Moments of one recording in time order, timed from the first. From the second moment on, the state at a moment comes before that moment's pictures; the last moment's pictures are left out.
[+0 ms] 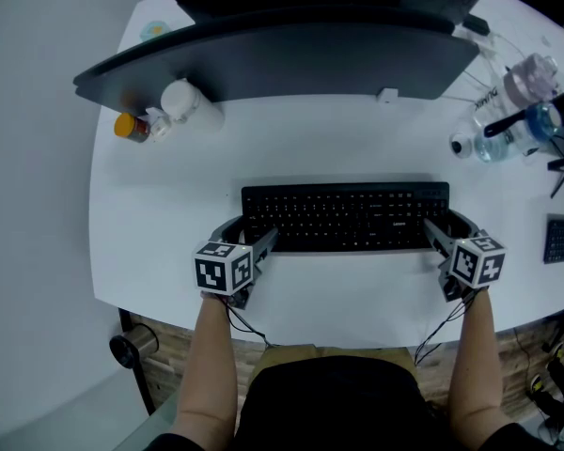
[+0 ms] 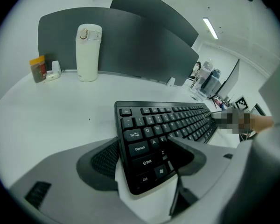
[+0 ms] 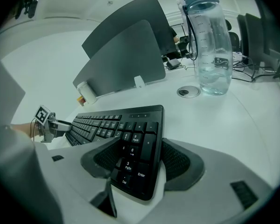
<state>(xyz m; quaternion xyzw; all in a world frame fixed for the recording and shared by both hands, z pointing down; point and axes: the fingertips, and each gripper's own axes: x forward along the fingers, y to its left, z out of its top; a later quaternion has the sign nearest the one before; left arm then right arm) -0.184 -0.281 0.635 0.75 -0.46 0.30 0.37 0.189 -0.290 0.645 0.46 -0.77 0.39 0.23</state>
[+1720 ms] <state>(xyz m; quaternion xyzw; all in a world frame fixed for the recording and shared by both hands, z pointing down) -0.182 -0.282 0.573 0.77 -0.48 0.29 0.31 0.192 -0.276 0.600 0.49 -0.77 0.36 0.18</state>
